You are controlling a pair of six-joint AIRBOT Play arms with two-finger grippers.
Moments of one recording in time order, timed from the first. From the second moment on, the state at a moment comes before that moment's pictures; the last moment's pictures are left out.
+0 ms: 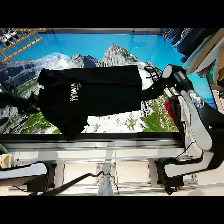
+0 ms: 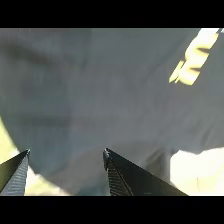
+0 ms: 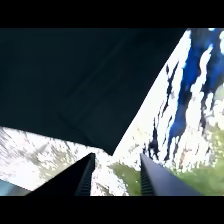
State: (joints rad) left arm 0.46 -1.43 1.03 1.10 -1.30 -1.36; right arm 0.11 -1.56 1.30 -1.32 1.30 1.33
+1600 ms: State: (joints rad) left arm 0.46 -1.30 0.61 0.90 -1.03 -1.27; right arm 0.35 -1.61 1.20 -1.53 1.06 1.24
